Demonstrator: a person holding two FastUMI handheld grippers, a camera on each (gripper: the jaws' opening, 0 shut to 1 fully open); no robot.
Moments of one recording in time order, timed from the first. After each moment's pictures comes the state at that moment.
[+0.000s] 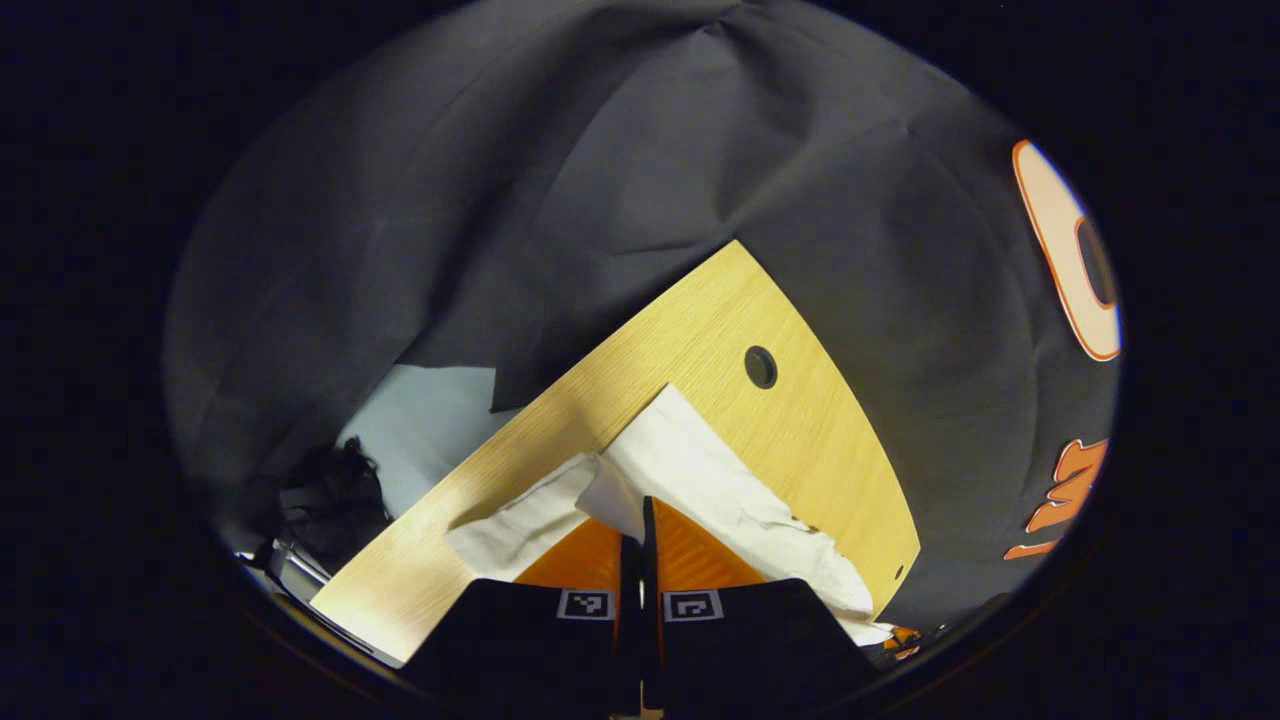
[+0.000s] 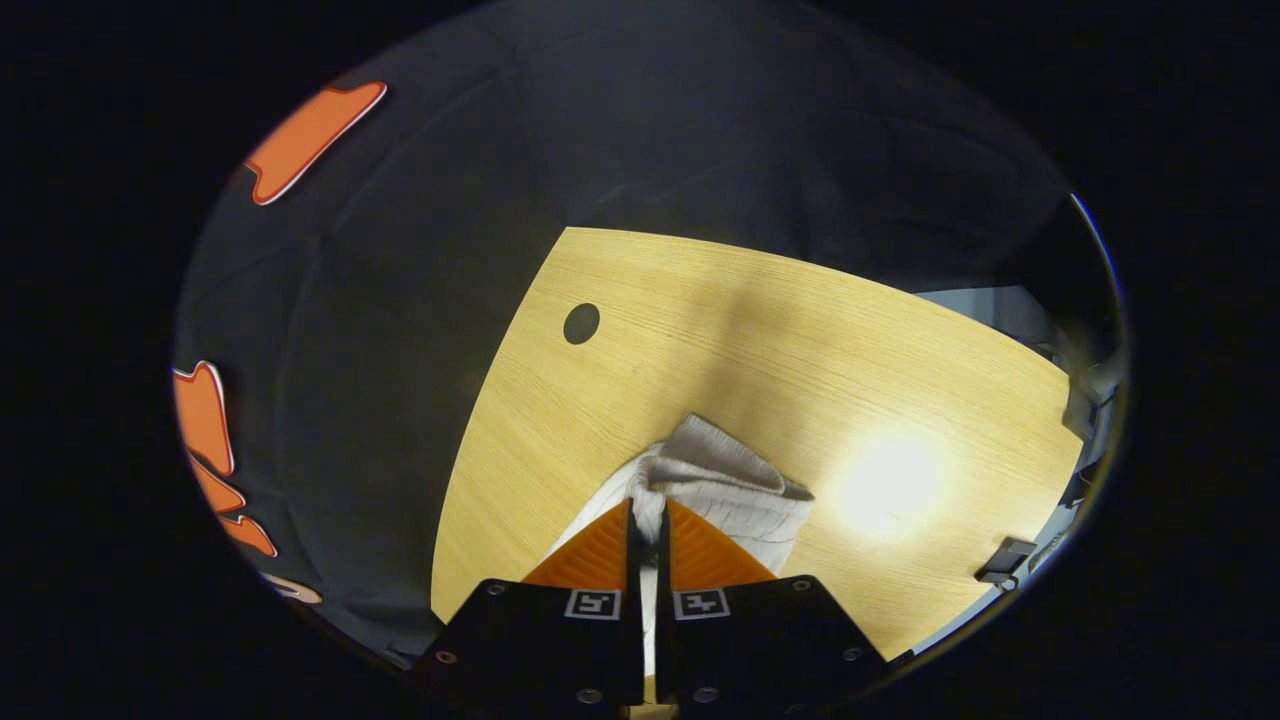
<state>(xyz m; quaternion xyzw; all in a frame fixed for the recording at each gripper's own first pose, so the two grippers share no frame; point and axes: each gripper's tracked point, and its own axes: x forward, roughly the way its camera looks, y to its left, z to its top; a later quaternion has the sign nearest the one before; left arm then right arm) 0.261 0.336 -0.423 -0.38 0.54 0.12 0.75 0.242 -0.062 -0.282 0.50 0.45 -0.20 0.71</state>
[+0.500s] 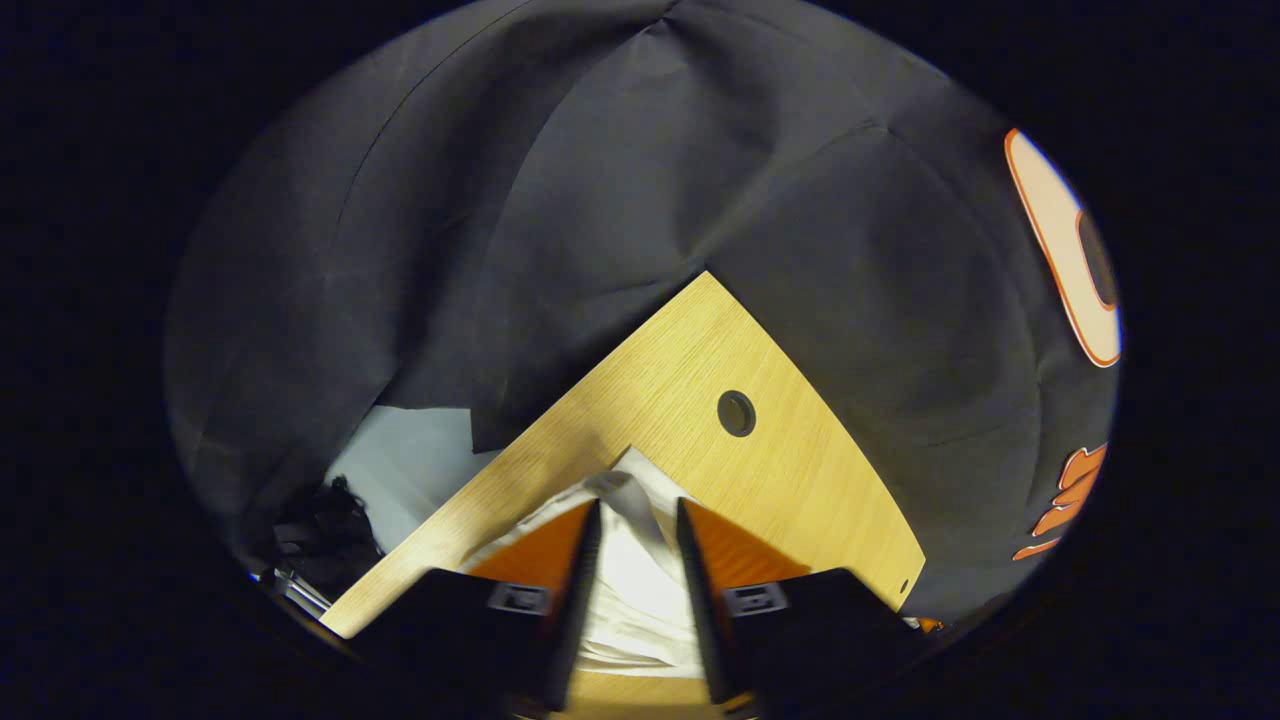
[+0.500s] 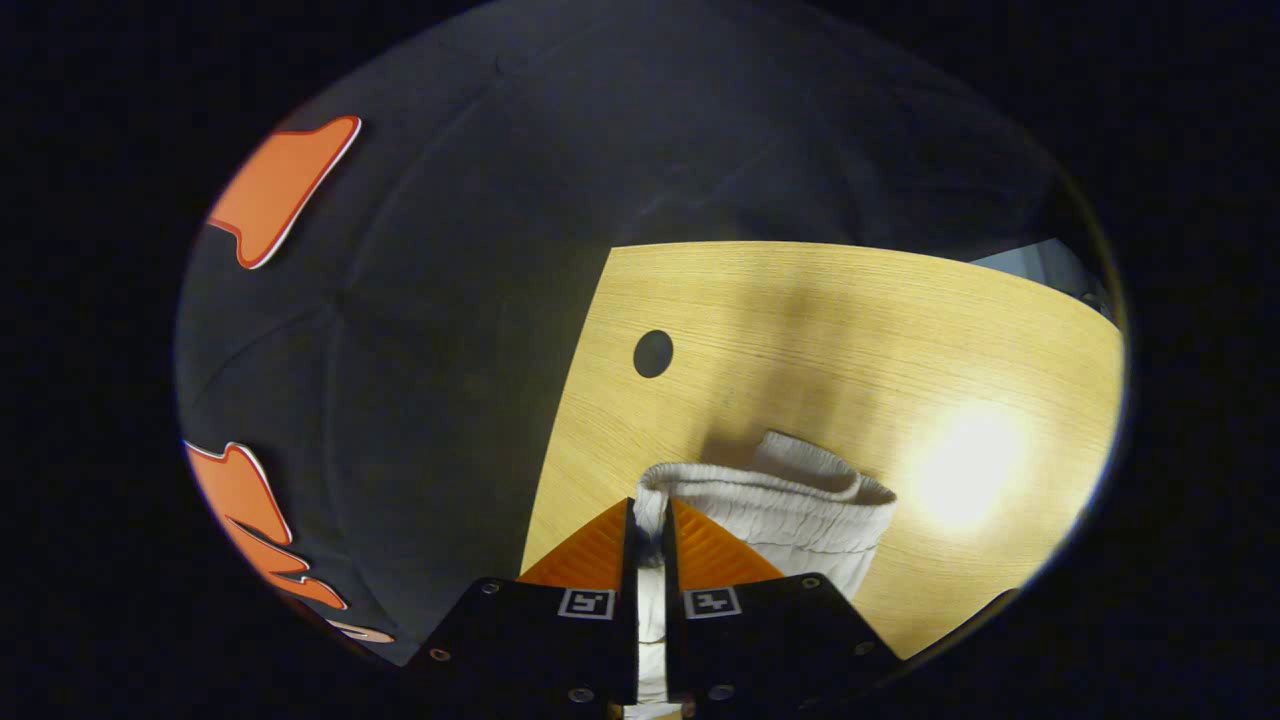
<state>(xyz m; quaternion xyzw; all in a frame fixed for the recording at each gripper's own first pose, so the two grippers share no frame) 0.314 0.339 -0.434 -0.37 0.49 0.11 0.78 0.303 -0.066 -0.268 0.59 0.35 -0.17 0.71</state>
